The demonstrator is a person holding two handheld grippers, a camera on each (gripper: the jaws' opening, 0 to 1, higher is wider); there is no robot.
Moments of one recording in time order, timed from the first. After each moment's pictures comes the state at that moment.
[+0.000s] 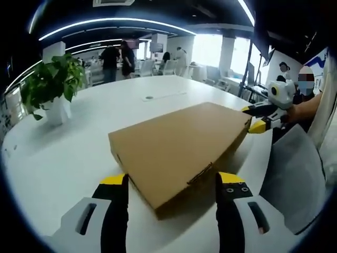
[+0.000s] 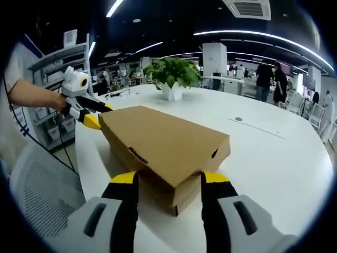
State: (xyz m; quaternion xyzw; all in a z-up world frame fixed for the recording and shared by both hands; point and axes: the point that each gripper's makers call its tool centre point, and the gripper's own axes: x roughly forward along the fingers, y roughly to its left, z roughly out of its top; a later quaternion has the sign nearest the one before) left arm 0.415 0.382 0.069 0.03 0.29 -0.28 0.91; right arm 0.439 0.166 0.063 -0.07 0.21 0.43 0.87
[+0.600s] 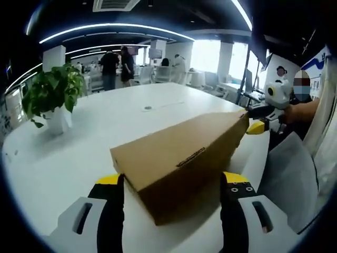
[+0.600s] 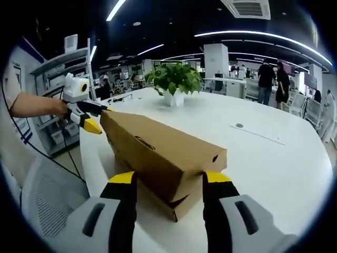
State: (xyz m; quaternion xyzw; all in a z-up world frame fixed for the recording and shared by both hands) left arm 0.419 0.377 0.099 0.02 0.27 -0.29 0.92; right arm 0.444 0.167 0.096 -0.06 0.21 0.45 0.87
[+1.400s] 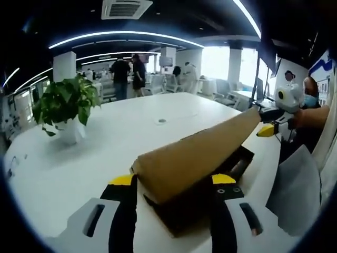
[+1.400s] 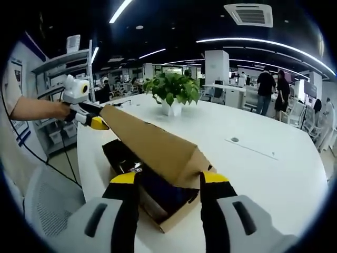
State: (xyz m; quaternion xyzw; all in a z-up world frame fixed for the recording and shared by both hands) left arm 0.452 0.395 0.130 0.02 0.23 -0.24 0.94; right arm 0.471 0.166 0.131 -0.07 0.18 0.44 0.87
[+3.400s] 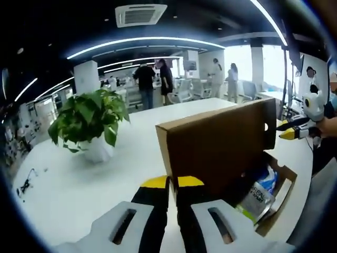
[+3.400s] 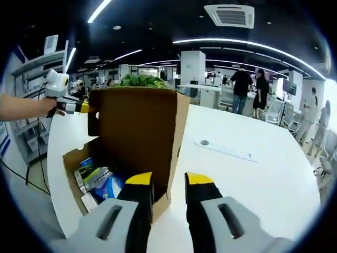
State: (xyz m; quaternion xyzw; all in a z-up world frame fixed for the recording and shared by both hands) left arm 0.555 0.443 0.153 0.06 0.21 -0.13 0.97; right arm 0.558 0.136 0.114 -0.08 0.20 0.34 0.92
